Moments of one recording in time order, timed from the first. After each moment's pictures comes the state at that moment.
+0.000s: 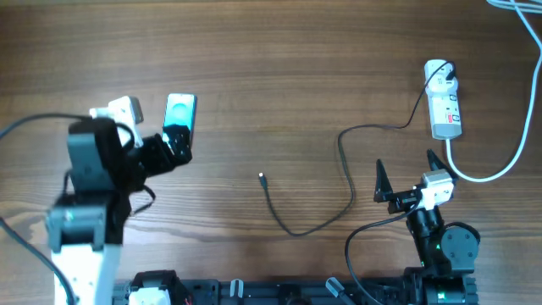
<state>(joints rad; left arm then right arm) 0.04 0.96 1.02 -0.85 0.20 -0.32 -0.01 0.02 0.01 0.01 -0.19 -0.06</state>
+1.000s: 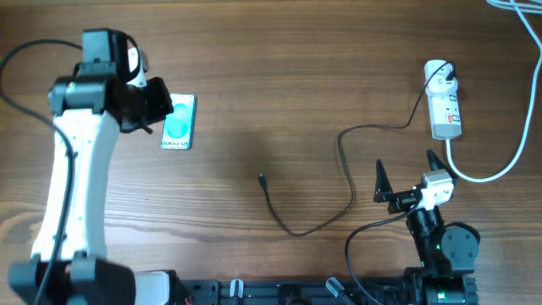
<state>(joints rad) 0.04 1.56 1.47 -1.11 0.12 -0.30 -0.01 0.02 0.01 0.01 -0.19 -0.06</state>
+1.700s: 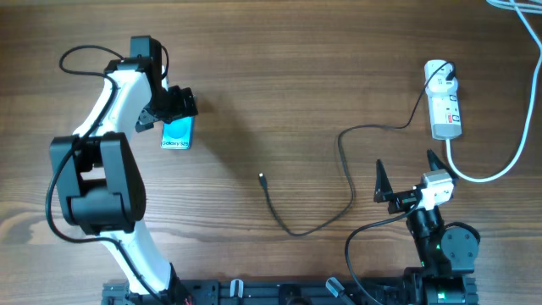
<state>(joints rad) 0.04 2.03 1.47 -0.89 -0.01 -0.25 -0.01 0.02 0.01 0.01 -0.19 -0.06</state>
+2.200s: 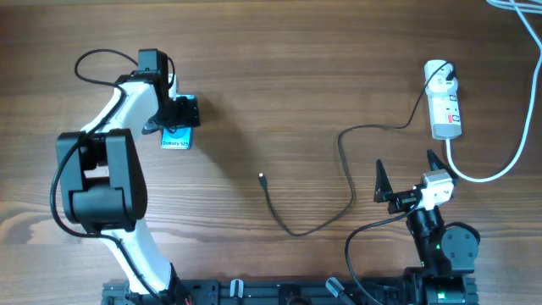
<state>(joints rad) 0.03 2.03 1.34 -0.71 0.00 -0.10 -0.01 0.02 0.01 0.01 -0.19 -0.06</state>
